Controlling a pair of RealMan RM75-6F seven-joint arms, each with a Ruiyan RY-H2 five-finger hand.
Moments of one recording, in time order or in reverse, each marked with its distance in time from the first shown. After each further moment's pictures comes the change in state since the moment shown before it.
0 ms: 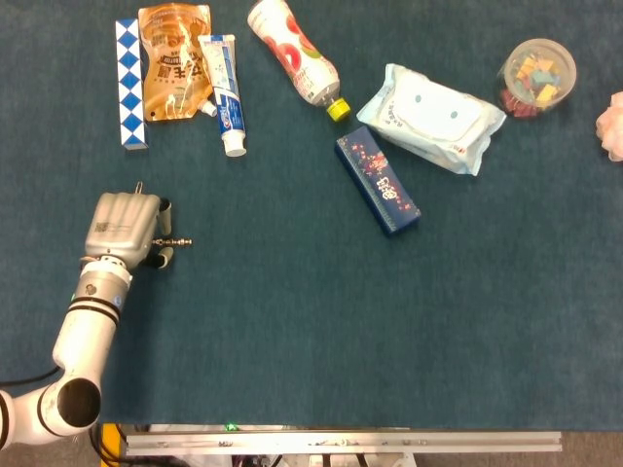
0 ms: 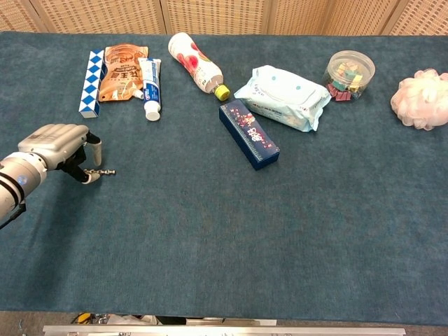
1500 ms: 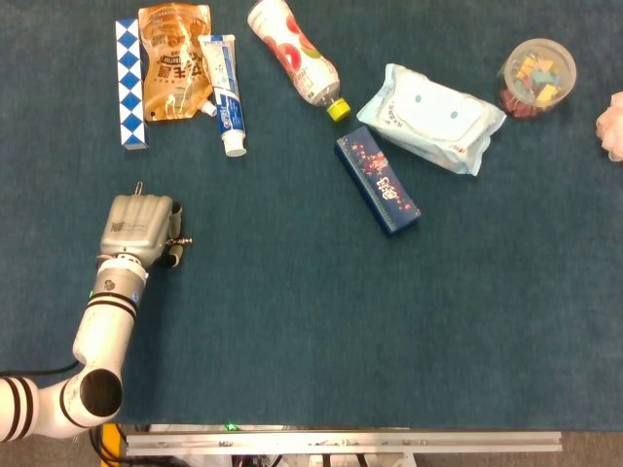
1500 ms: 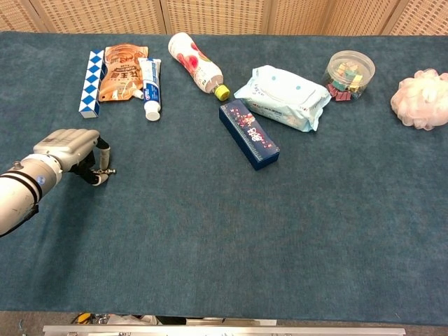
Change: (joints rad) left arm -0.081 -0.055 0.028 0.017 -0.129 0.036 0.030; right arm -0.027 -0.001 0.004 0.037 0.025 0.008 0.048
